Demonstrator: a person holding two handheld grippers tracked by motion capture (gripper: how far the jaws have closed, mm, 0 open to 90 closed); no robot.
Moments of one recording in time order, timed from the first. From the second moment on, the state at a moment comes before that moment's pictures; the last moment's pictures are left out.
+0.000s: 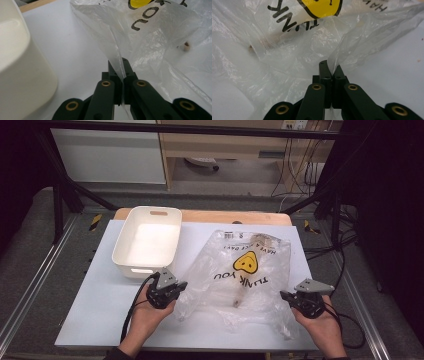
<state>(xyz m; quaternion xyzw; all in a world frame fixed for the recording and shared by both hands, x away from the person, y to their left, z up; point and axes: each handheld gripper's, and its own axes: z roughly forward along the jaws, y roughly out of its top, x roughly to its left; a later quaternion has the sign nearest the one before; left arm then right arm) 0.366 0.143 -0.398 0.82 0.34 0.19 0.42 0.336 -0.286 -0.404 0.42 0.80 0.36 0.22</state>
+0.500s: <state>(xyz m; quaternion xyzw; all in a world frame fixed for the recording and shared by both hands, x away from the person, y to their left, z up) 0.393 0.152 -0.353 0.82 0.34 0.18 0.42 0.359 -0.282 -0.356 0.40 0.81 0.36 0.26</state>
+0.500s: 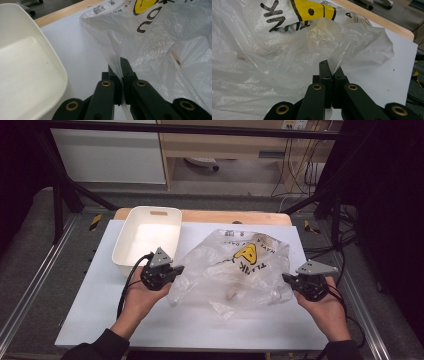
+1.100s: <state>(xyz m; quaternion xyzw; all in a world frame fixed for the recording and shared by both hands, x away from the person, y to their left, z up) 0.432 0.157 -0.312 0.82 0.35 0.17 0.43 0.390 -0.292 -0.321 0.41 0.79 0.39 0.23</state>
